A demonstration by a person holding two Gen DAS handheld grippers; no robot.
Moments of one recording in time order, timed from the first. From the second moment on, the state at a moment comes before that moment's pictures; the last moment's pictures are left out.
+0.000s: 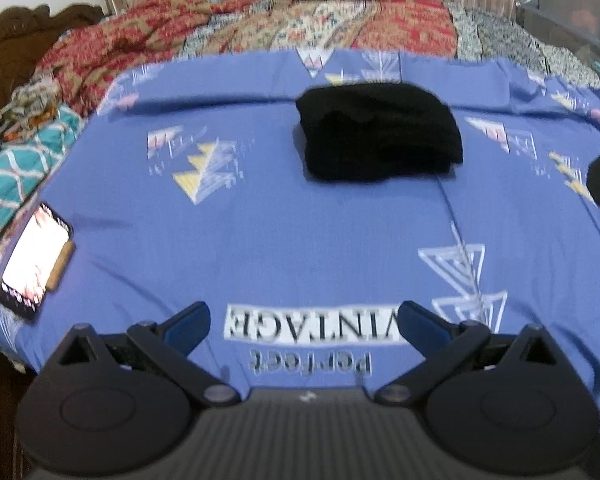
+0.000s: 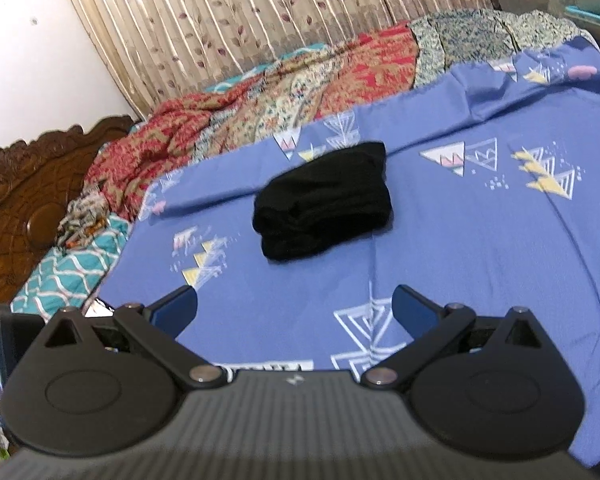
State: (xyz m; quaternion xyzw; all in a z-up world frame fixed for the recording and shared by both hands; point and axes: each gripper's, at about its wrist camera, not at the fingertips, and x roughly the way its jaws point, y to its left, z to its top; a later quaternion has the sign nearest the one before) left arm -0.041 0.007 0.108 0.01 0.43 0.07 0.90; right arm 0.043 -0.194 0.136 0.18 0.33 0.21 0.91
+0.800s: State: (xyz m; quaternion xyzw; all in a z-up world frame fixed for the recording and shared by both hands) left arm -0.018 -0.001 0.119 0.06 0.40 0.11 0.91; right arm 0.051 -0.201 0.128 0.21 0.33 0.19 0.90
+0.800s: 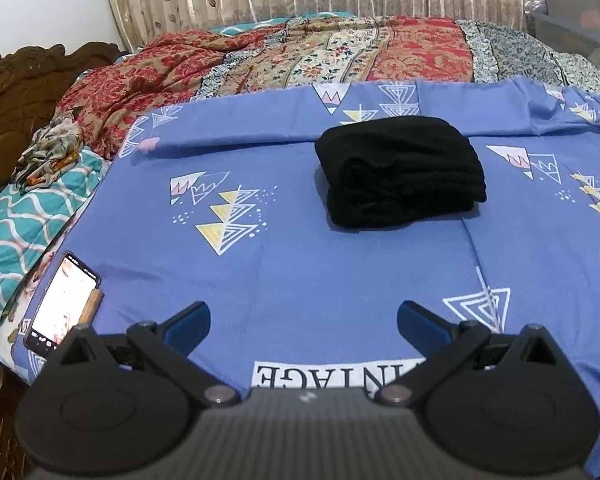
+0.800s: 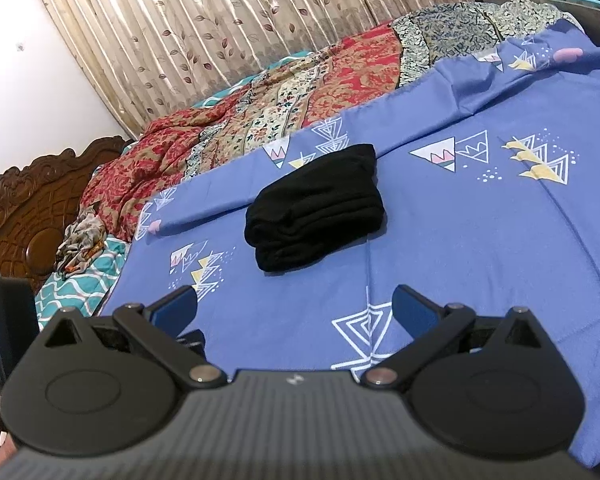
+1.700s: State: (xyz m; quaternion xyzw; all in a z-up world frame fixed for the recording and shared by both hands) left arm -0.013 -0.018 0.106 0.09 0.43 0.11 0.89; right arm 0.056 -0.216 0.119 0.24 0.33 0.19 0.89
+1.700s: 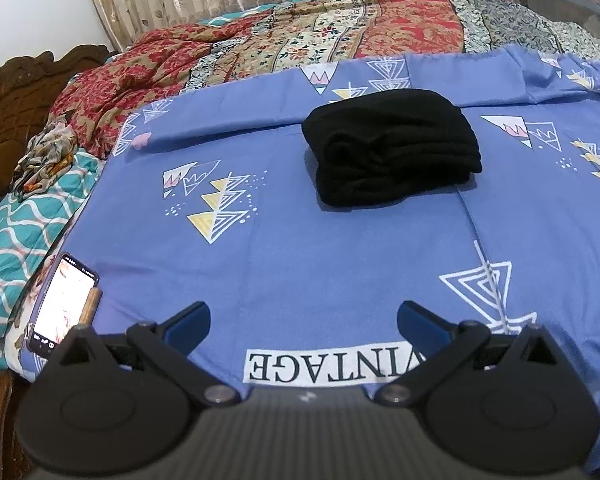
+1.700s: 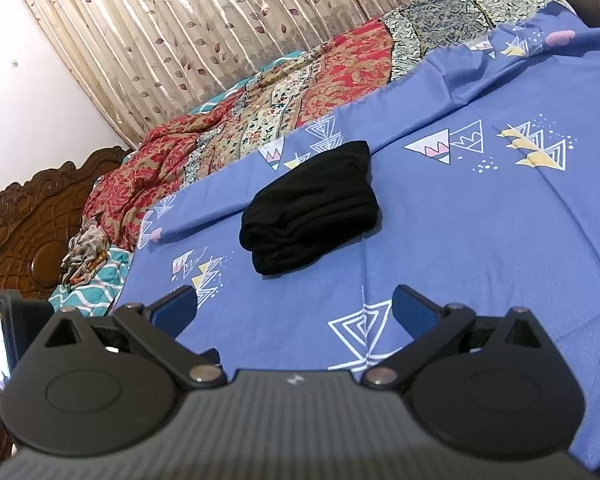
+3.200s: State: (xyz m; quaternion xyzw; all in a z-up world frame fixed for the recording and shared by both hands) left arm 0.026 -0.058 0.094 0.11 0.48 0.07 0.87; right arm 0.080 -0.248 0.102 0.29 0.34 0.18 0.88
